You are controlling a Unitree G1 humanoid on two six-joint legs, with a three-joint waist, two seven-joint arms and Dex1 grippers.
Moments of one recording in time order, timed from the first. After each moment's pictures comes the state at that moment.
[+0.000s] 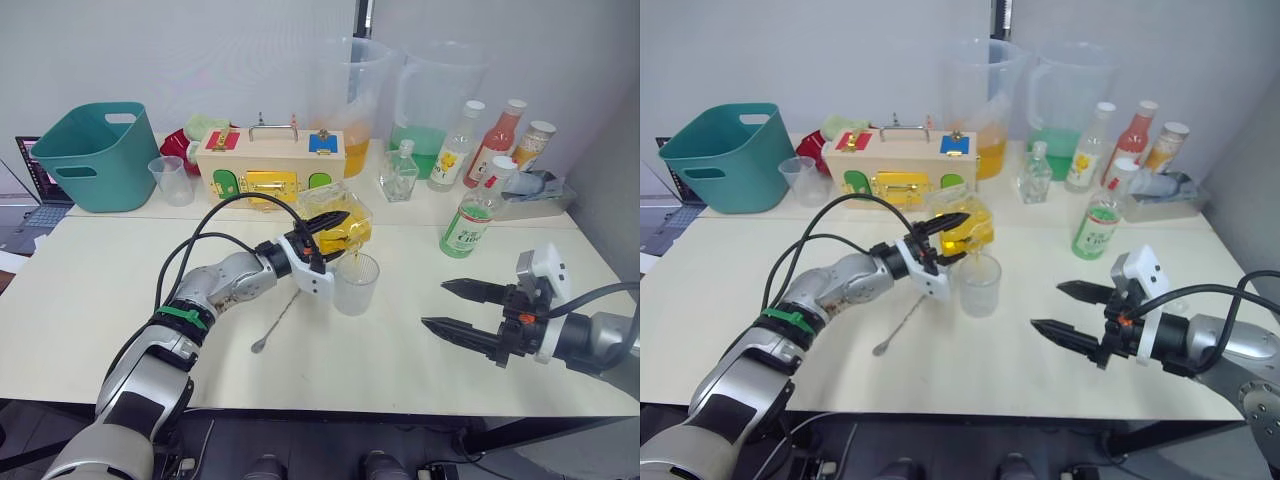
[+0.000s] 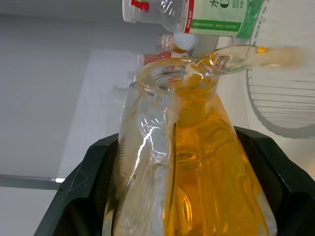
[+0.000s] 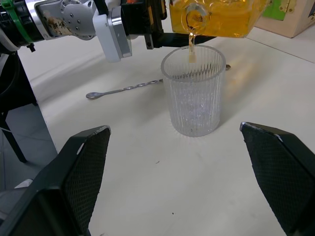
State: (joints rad) left arm -0.95 0.47 -0.42 0.68 0.86 -0.80 0.09; right arm -0.07 -0.94 -0.40 -0.58 0.99 0.84 0.74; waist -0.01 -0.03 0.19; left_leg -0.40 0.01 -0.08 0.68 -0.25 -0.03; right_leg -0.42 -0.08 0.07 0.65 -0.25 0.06
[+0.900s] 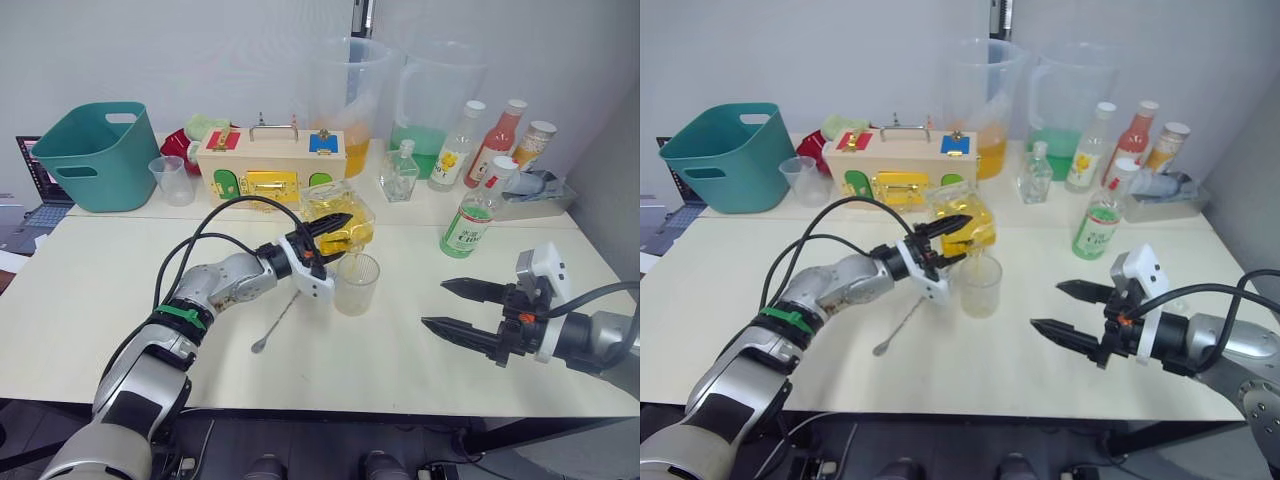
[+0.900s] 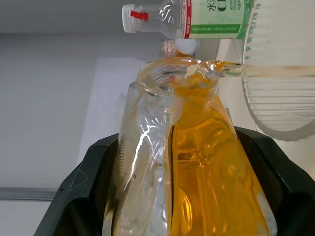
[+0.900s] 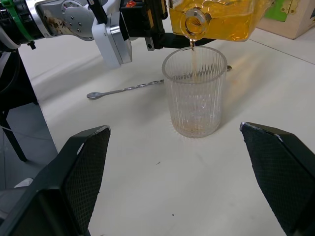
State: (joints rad) left arm -0.95 0.49 -0.44 0.65 0.93 -0.80 0.15; right arm -0.07 -0.94 -0.39 -0.58 0.98 0.84 0.75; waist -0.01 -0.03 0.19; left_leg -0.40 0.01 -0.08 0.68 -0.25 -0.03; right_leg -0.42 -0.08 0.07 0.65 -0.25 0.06
